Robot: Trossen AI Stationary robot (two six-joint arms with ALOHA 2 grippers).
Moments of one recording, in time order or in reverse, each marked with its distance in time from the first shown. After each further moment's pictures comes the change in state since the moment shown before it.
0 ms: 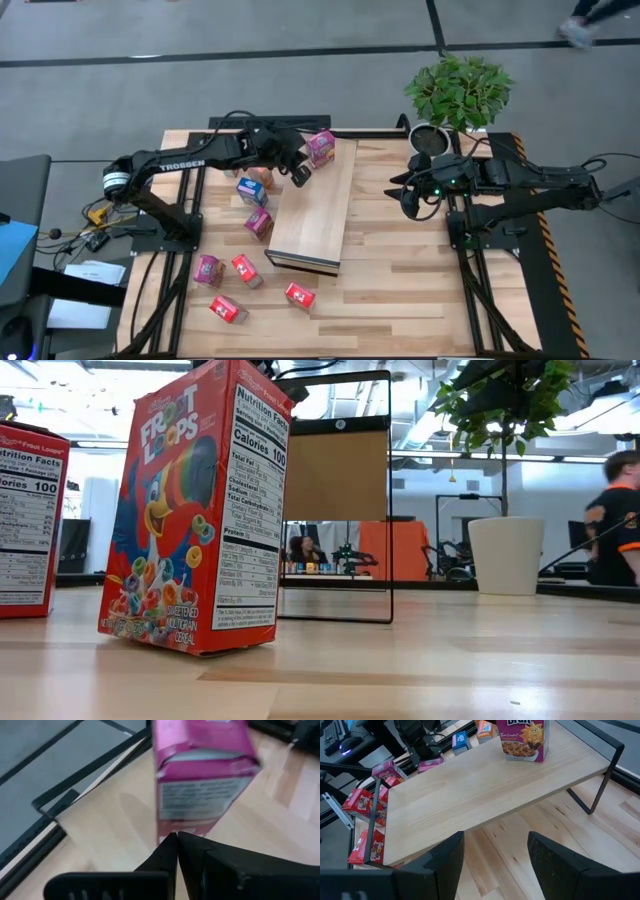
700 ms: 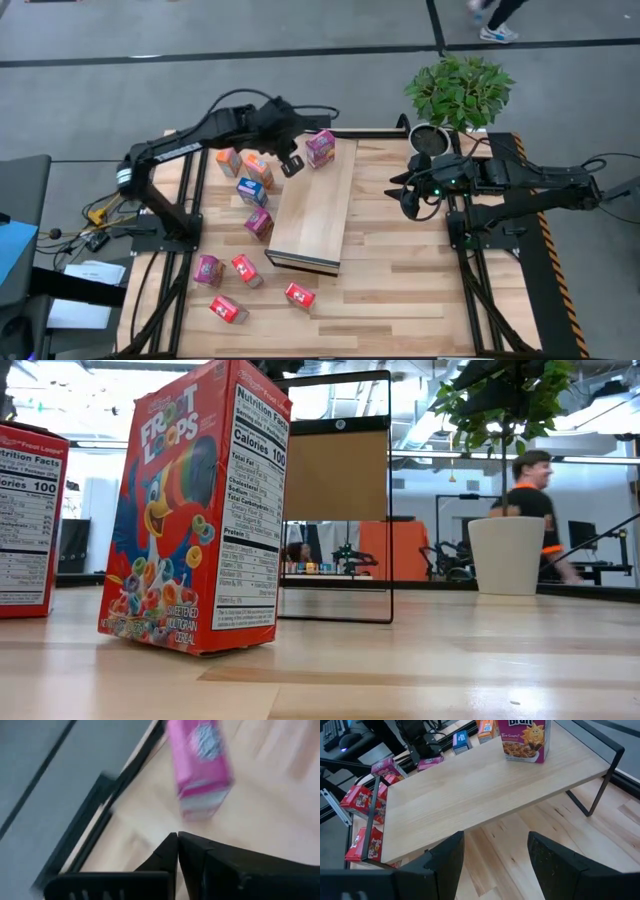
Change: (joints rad) left arm 0.004 0.095 0.467 -0.557 -0.063 0.143; right arm 0.000 0.000 0.000 0.000 0.000 -0.024
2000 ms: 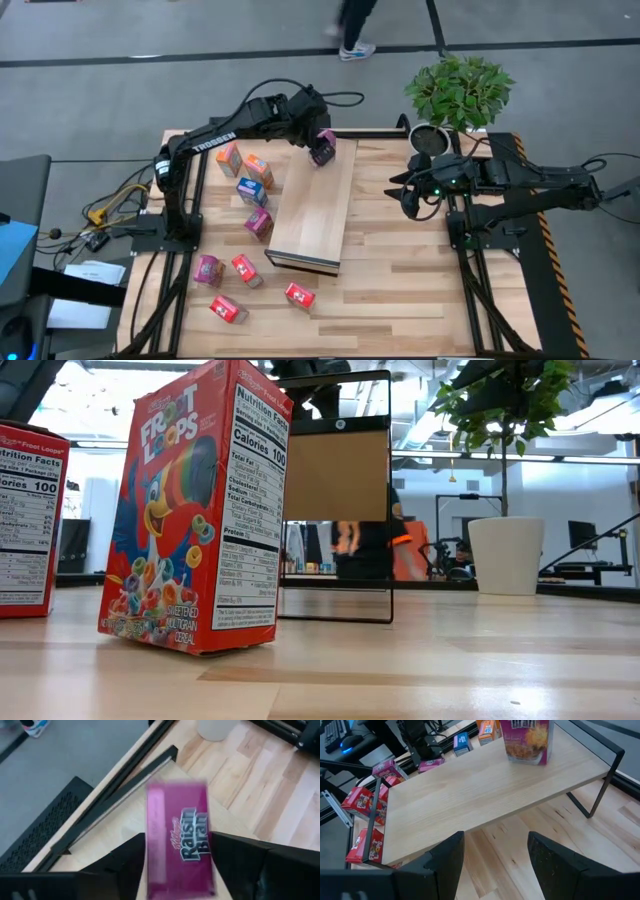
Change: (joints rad) left arm 0.027 0.299 0.339 -0.051 0.069 -0.174; right arm -0.001 0.000 0.000 0.008 0.000 -0.002
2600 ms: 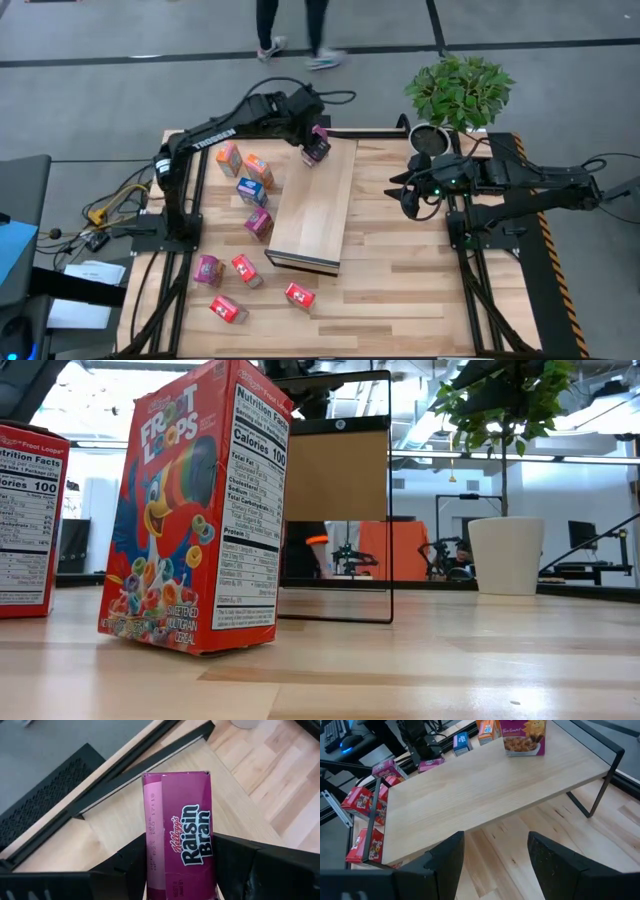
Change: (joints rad) left arm 0.028 0.003 0.001 -0.104 -0.001 -0.136; right arm 0.000 0.000 0.000 -0.001 0.000 0.002
